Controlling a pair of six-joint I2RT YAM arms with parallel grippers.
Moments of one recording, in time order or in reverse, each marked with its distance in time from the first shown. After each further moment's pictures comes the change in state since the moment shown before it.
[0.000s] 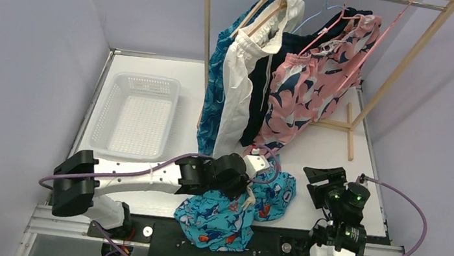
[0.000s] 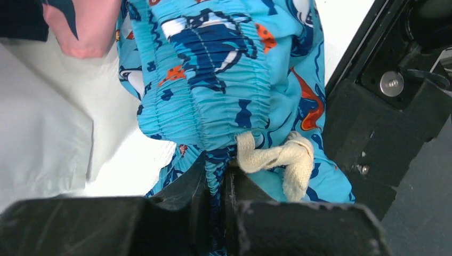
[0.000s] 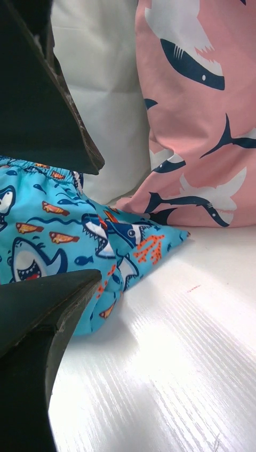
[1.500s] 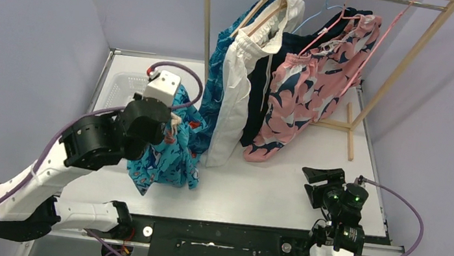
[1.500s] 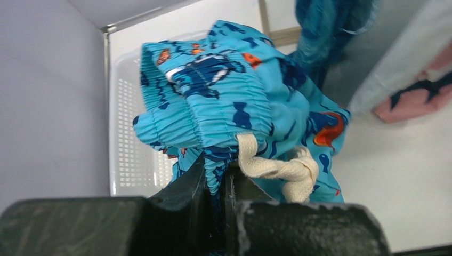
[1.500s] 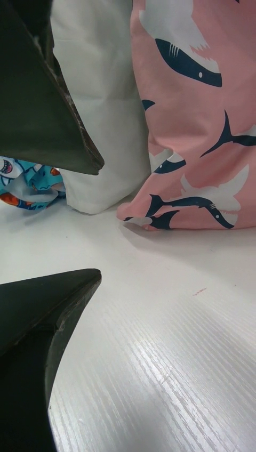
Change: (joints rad) left arm 0.154 -0.398 0.588 -0.912 -0.768 -0.108; right arm 0.000 -0.018 -0.042 0.027 -0.023 0.064
